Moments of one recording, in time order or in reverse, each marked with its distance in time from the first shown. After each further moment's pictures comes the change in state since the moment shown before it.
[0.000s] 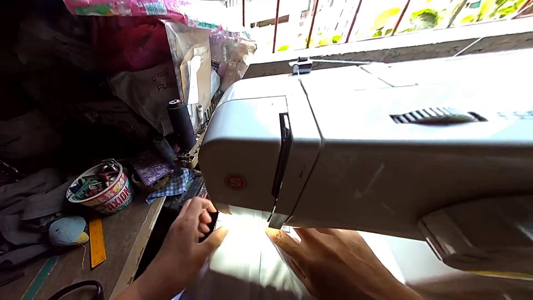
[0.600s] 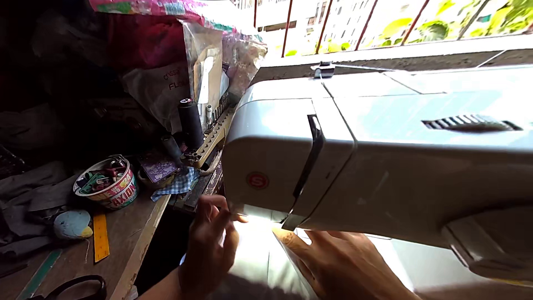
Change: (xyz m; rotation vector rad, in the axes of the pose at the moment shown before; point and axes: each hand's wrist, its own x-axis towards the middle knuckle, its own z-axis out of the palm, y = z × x) left_hand 0.011 -0.009 0.045 -0.052 0.492 0.534; right_hand -0.001 -0.001 -0.003 0.009 -0.043 0.026
